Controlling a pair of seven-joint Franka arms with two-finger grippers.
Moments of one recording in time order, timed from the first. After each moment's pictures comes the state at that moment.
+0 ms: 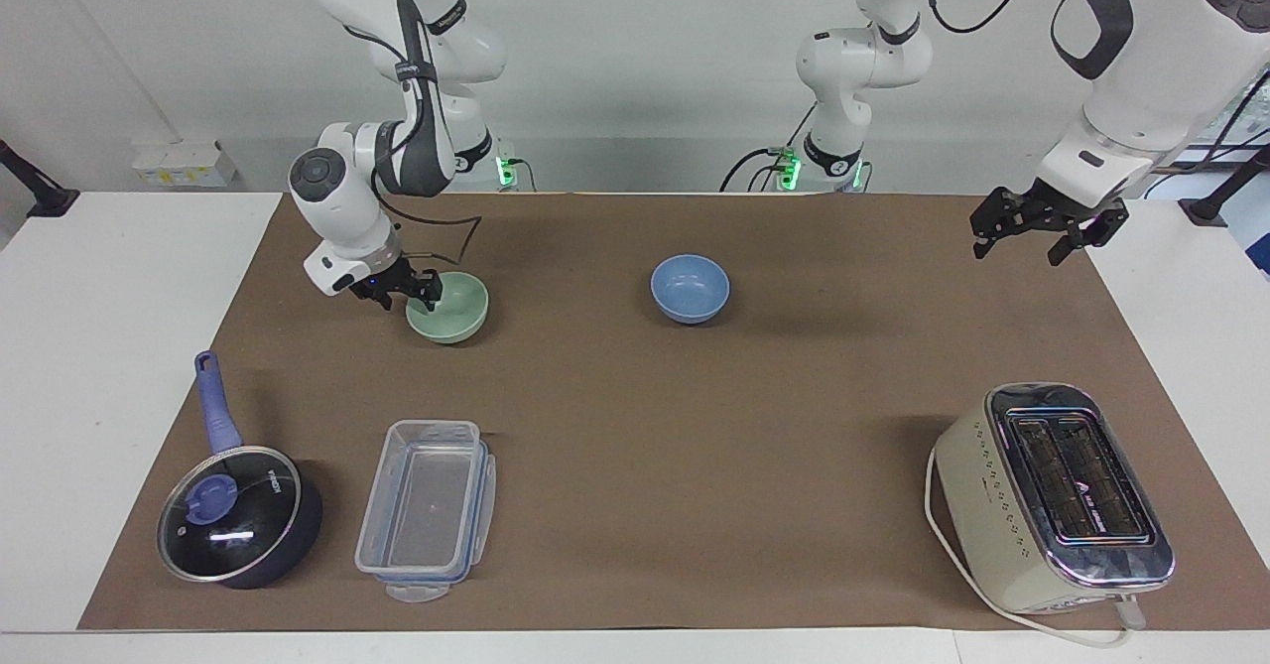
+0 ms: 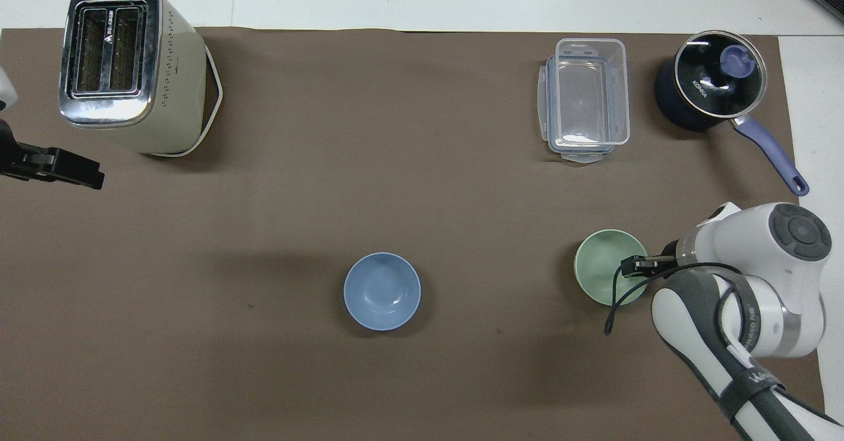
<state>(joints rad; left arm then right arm) -0.02 0.05 0.01 -1.59 0.00 1.62 0.17 -0.03 -0.02 -0.01 -2.40 0.01 2.26 -0.01</state>
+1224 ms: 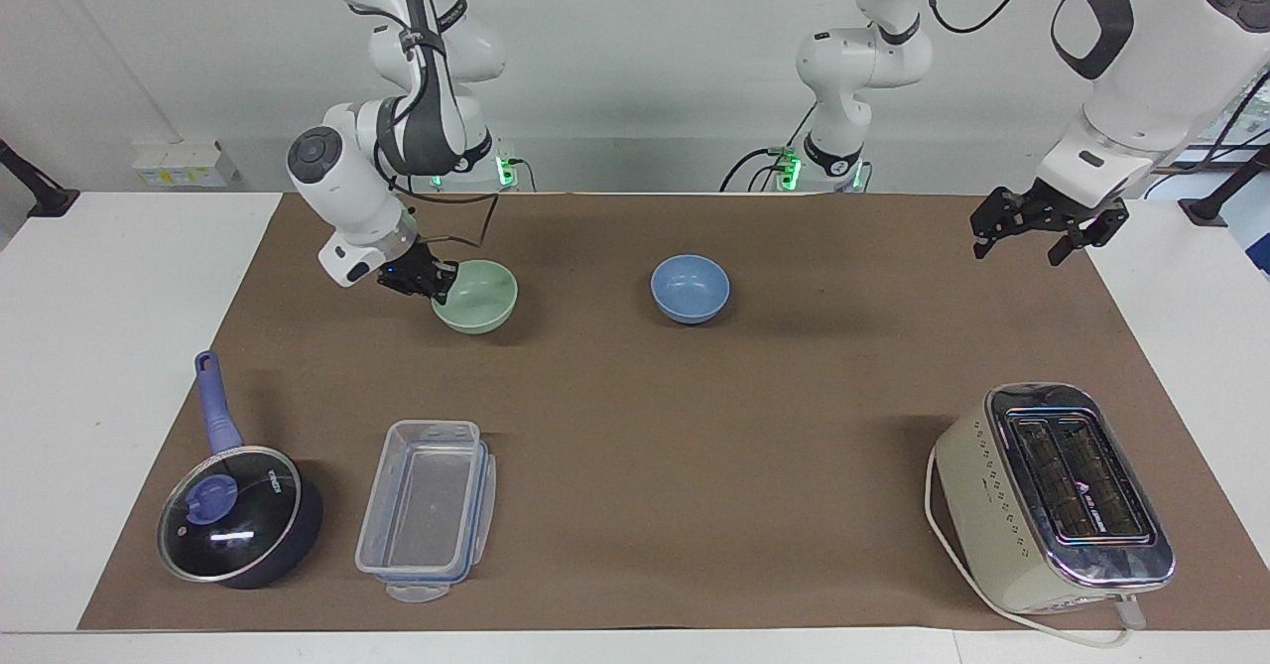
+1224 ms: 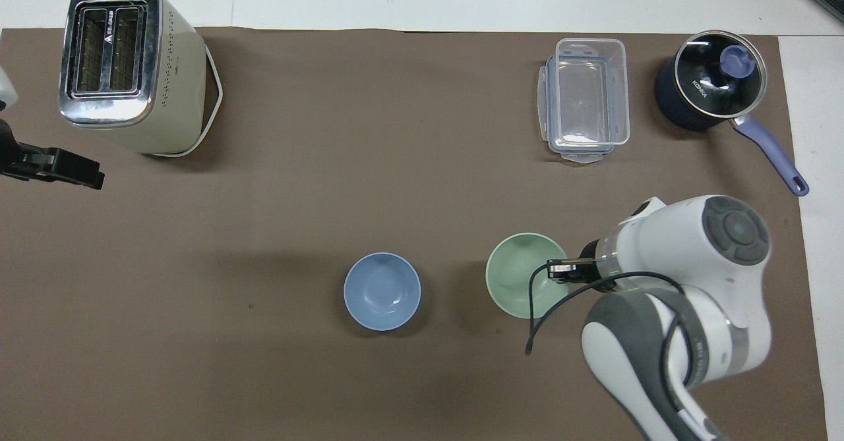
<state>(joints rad) -0.02 0.05 0.01 -1.59 0.00 1.62 0.17 0.30 -0.11 0.01 -2.28 0.21 2.09 0.25</state>
